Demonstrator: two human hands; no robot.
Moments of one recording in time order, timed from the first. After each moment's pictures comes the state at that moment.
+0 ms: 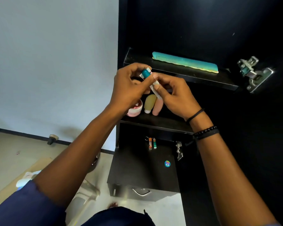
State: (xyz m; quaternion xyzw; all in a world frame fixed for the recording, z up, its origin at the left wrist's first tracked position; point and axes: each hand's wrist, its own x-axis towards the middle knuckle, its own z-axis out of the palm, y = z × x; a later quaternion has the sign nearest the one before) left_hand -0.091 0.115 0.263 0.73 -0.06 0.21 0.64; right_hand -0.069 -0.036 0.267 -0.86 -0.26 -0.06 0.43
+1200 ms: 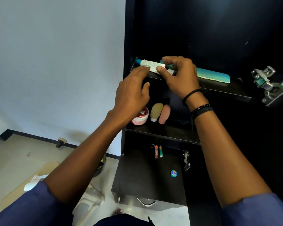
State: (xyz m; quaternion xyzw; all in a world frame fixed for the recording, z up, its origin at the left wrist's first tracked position) left_hand -0.060 0.126 0.260 0.89 -0.05 0.31 0.32; right_hand 0.012 -0.013 0.293 -0.88 -0.18 -0.23 0.38
